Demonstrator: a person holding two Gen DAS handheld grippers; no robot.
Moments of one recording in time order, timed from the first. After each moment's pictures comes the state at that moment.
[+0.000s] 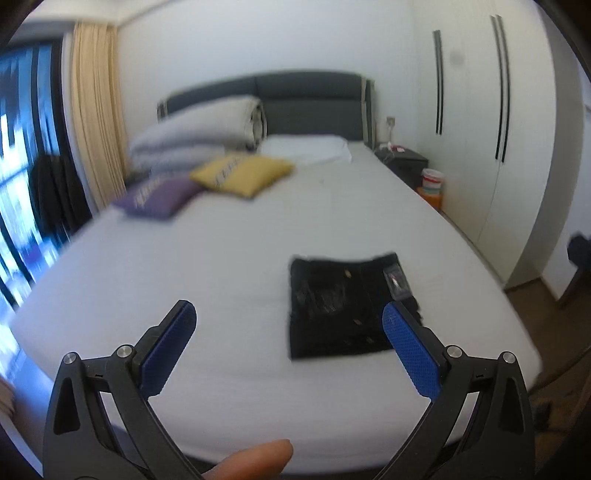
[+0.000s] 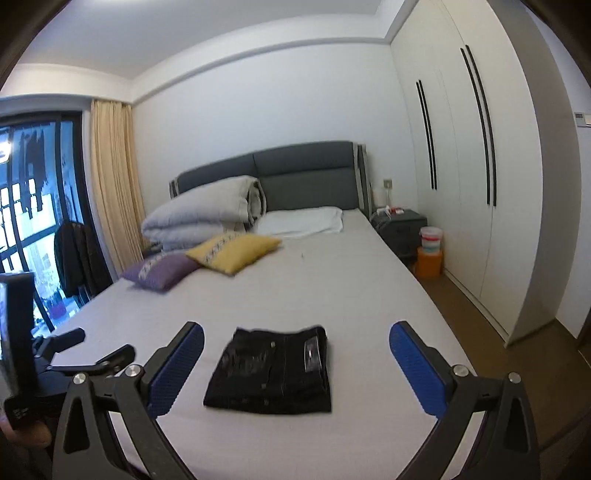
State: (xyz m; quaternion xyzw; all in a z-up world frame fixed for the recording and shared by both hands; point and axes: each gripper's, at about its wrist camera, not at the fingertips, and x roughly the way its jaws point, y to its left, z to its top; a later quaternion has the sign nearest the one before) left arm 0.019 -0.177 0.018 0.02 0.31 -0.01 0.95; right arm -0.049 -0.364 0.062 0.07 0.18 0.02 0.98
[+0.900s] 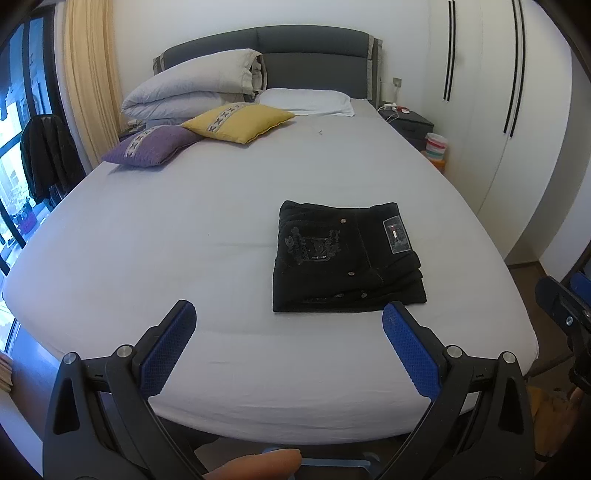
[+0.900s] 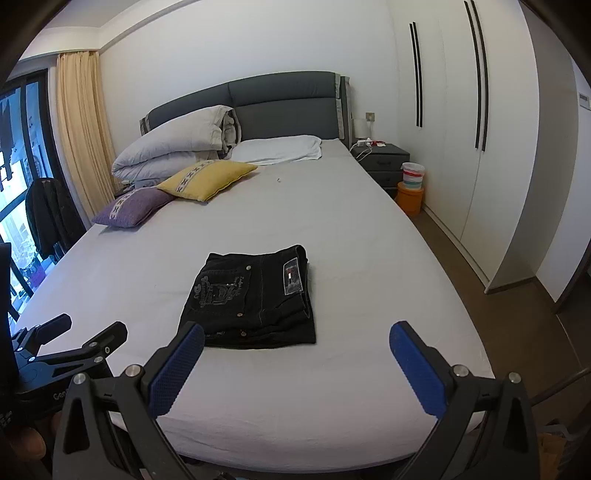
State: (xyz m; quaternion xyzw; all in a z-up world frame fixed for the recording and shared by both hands) left arm 0.041 -0.192 -0.041 0.02 0.38 -0.01 0.92; right arm -0.027 -0.349 0.004 0.06 0.32 -0.02 0.94
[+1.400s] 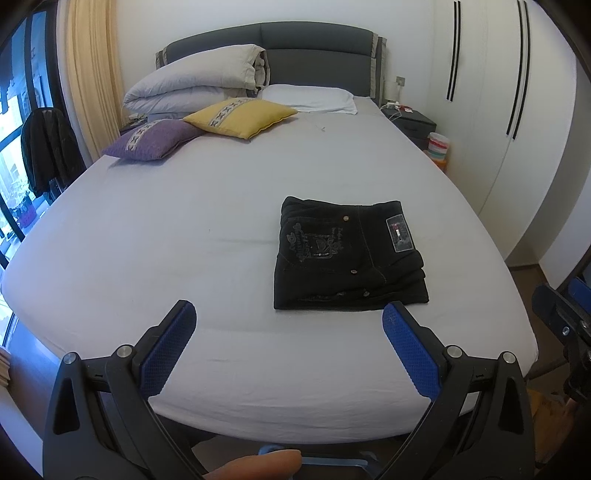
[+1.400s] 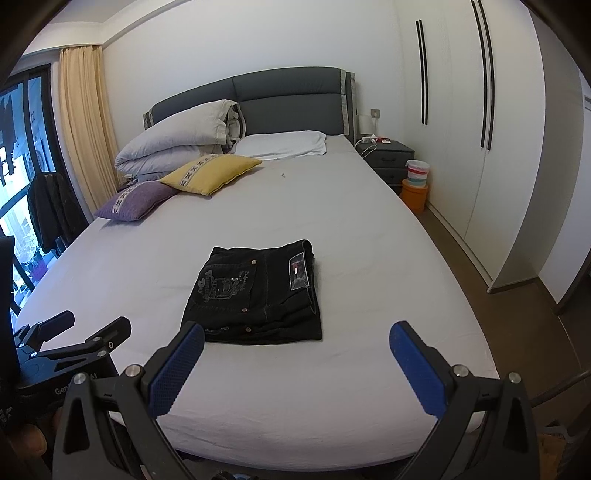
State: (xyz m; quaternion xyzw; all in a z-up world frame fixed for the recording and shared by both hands) left arm 0.046 -0.186 -0.045 0.01 0.39 -0.01 0.92; right arm -0.024 -0.342 0.002 0.05 0.33 -0.02 0.94
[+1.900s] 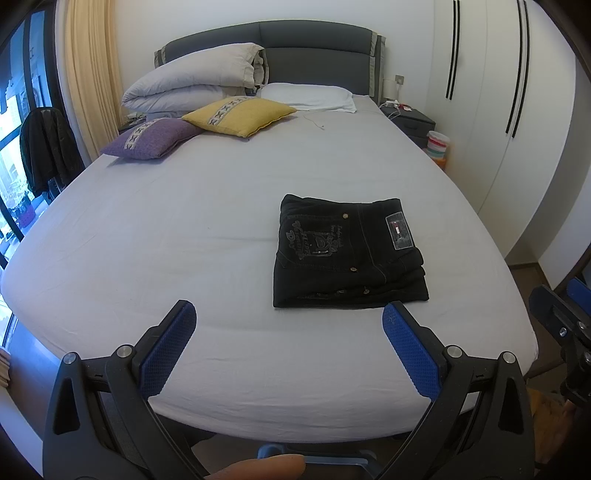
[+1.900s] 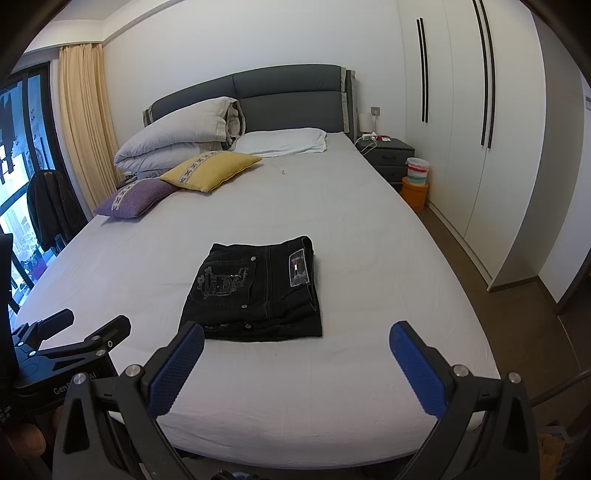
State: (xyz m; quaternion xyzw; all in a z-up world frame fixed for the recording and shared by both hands) left arm 0.046 -0.185 -0.048 0.01 0.39 -0.01 0.92; right arm -0.023 -0.341 -0.001 0.05 0.34 -0.02 0.94
